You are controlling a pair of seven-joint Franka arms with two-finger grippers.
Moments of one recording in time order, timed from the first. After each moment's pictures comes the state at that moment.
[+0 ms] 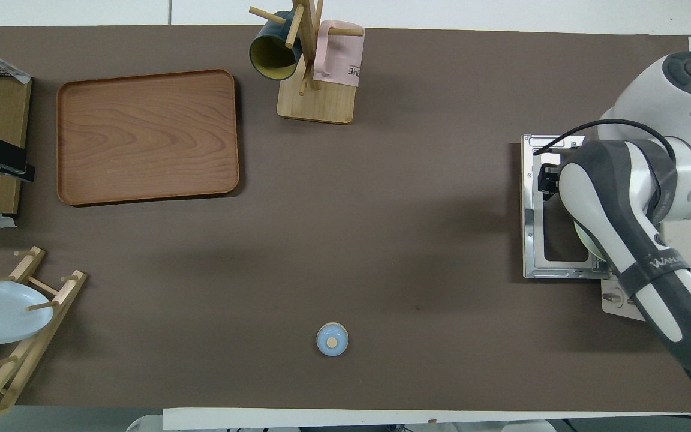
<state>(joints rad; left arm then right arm) -0.09 0.00 0.01 -1.58 -0.02 1.48 -0.02 0.02 0.18 -0.01 -1.90 -0.07 1.83 0.17</state>
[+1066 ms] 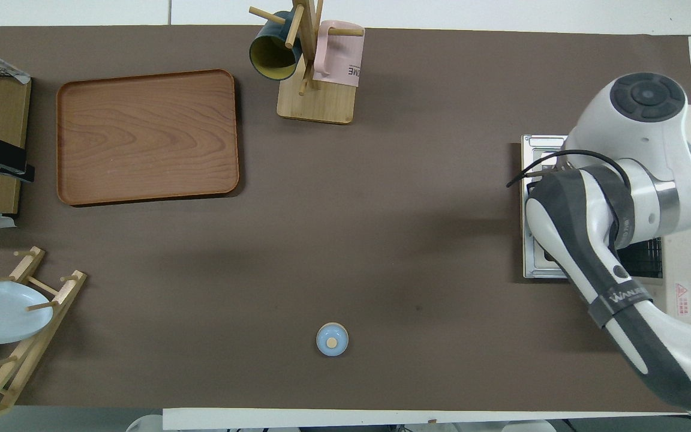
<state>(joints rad) -0.09 0.00 0.01 -1.58 -0.02 1.48 -0.02 0.20 0.17 0.00 -1.86 -0.18 1.79 0.18</state>
